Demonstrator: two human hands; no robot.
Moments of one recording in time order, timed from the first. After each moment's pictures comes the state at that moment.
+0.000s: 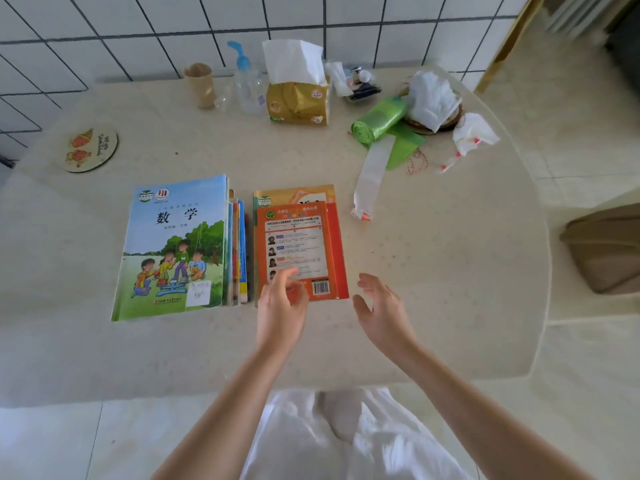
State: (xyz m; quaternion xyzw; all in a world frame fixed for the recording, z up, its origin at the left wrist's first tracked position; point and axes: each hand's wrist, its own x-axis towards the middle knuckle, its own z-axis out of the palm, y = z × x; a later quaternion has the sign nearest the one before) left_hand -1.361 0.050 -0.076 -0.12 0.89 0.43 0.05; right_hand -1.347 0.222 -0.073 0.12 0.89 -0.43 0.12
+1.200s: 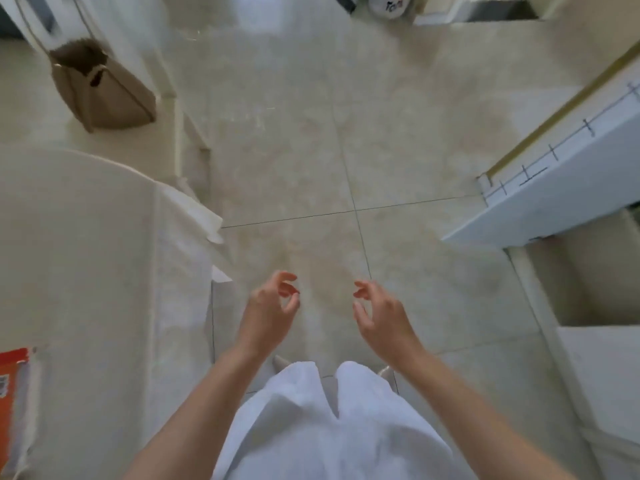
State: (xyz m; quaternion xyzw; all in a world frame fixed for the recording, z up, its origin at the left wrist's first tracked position) left_hand -1.065 0.096 -0.083 0.64 0.63 0.18 0.39; right_hand -0.870 0.043 -0.076 0.73 0.57 -0.33 -0.19
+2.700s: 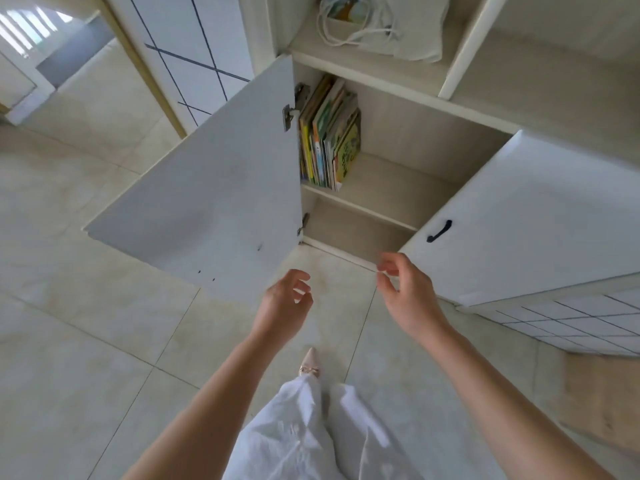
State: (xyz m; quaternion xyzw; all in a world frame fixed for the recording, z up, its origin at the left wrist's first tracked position) left_hand -0.261 0.121 -0.111 0.84 0.26 -0.08 0.46; right_hand -0.182 -0.069 -0.065 0.91 0.08 -0.16 -0.38
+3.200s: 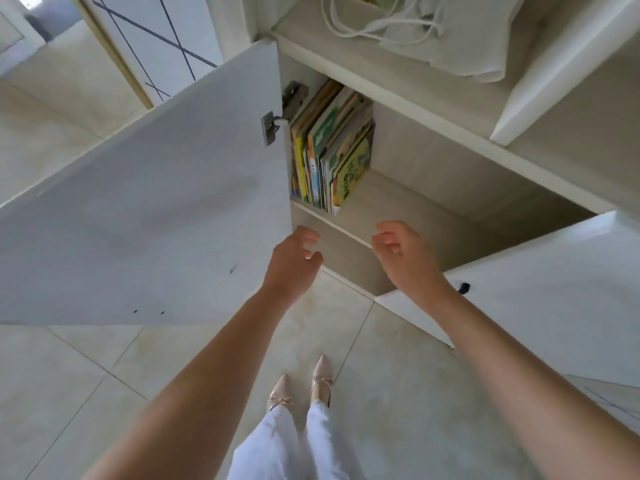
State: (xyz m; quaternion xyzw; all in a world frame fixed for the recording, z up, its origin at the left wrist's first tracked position) left_hand -0.057 0.131 -0.168 0.81 0.30 -0.04 0.50; right_hand 0.021 -0.031 -0.115 0.88 0.10 -0.25 -0.38
